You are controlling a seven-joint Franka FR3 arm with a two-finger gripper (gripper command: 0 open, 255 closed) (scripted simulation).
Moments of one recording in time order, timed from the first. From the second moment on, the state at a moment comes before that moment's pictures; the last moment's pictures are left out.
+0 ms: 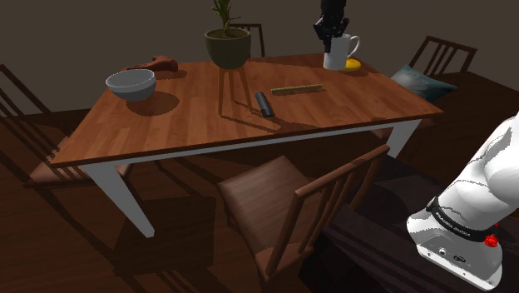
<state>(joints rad) 0.08 0.11 -0.27 -1.57 0.02 1.51 0.07</state>
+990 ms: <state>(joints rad) 0.16 0.12 -0.20 -1.65 0.04 1.59 0.22</state>
